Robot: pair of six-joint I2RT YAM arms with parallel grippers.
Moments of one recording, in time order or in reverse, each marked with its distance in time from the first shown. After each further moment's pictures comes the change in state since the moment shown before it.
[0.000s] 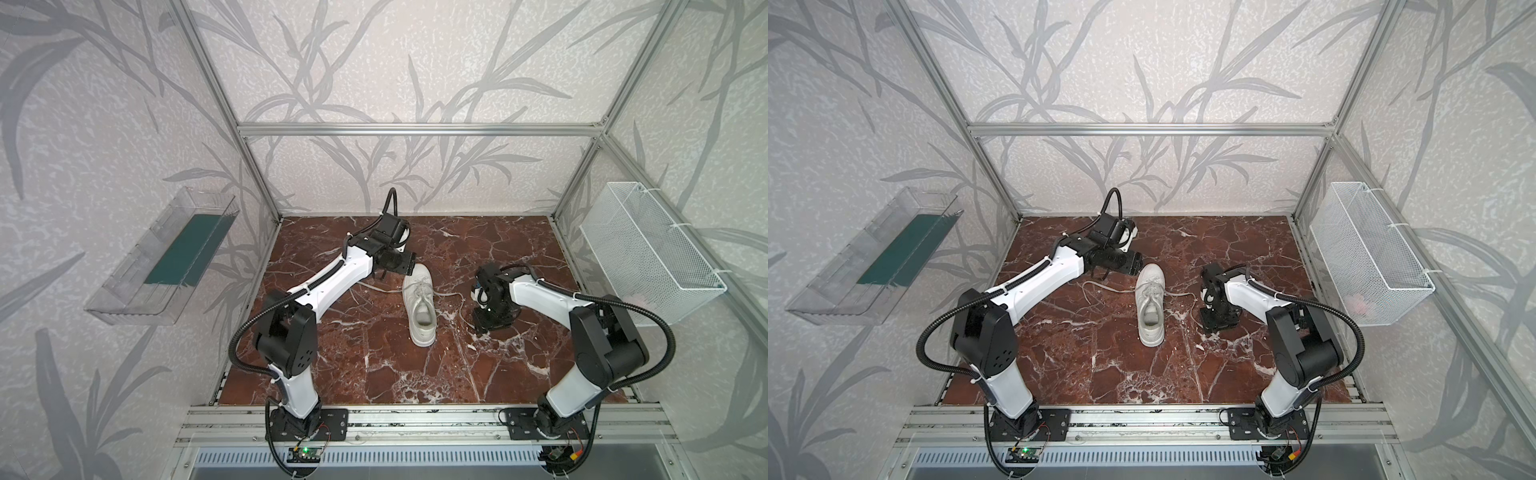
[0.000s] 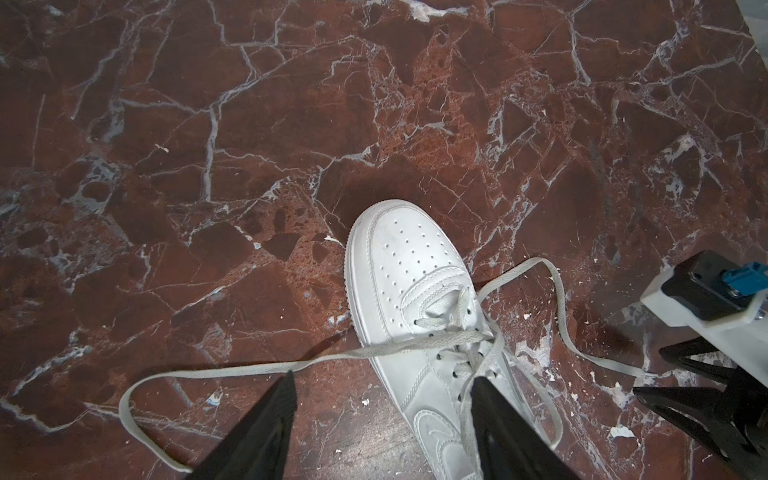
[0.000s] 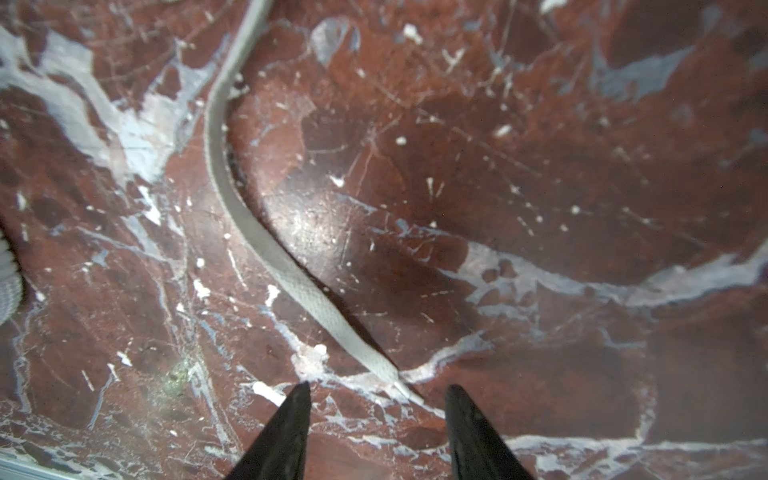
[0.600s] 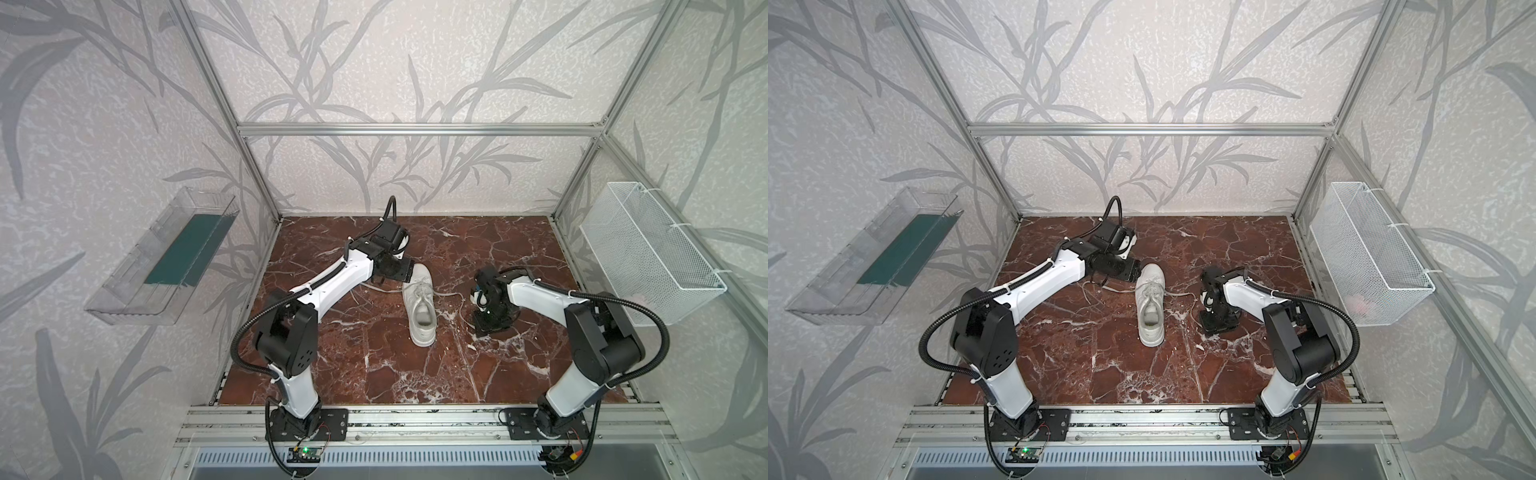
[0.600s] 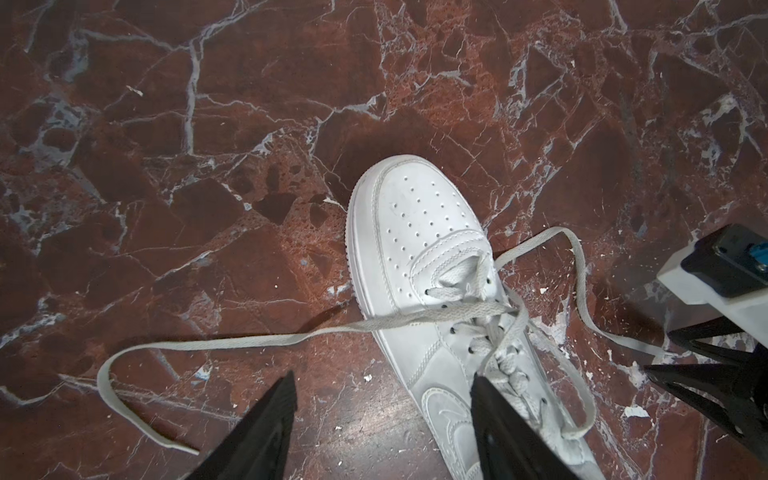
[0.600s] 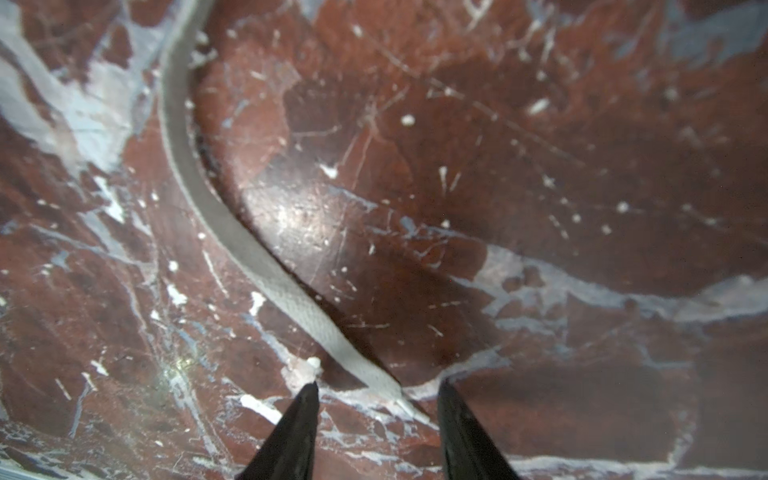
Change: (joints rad) left arm 0.000 0.000 -0.058 -0.011 0.007 -0.010; right arm 0.006 0.027 -0.017 0.016 0.006 0.001
